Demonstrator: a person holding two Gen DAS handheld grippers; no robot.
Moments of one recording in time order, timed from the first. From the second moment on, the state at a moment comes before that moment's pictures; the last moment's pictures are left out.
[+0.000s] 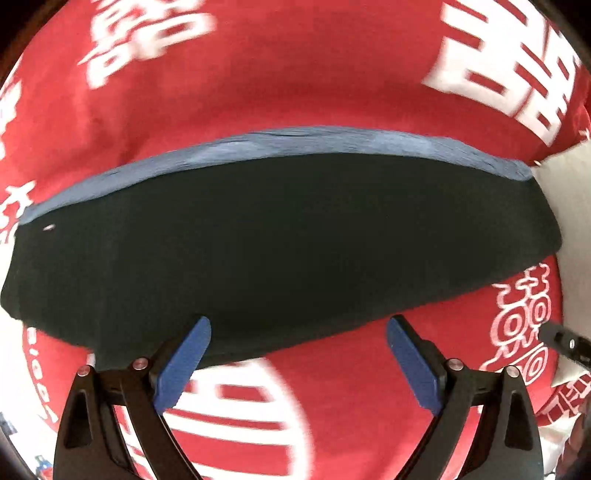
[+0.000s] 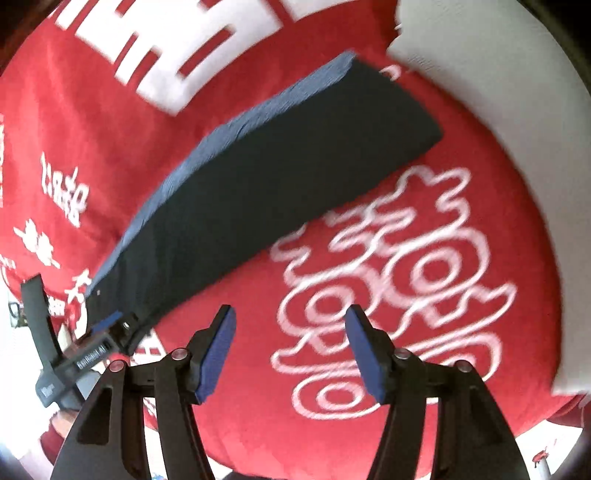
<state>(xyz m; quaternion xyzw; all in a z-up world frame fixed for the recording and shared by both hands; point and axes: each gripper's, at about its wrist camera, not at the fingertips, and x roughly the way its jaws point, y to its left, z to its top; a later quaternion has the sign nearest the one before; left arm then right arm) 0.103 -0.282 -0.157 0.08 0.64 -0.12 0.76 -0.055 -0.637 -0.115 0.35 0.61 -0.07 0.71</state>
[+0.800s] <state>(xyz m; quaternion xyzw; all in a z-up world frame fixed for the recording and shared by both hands) 0.209 0.013 -0.227 0.11 0.60 -0.02 0.79 0.033 -0.313 -0.167 0.38 0.61 0.11 0.68</state>
